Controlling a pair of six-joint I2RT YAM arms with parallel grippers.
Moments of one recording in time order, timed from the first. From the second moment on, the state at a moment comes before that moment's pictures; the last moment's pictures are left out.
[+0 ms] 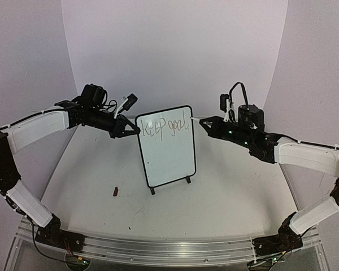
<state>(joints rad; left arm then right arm) -0.50 1.54 1.32 -0.47 0.70 0.19 0.65 1.41 0.96 0.23 -0.07 0.54</state>
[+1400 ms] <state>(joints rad) -0.51 1.56 1.32 -0.53 0.69 0.21 0.65 1.42 0.93 0.20 -0.02 0.55</state>
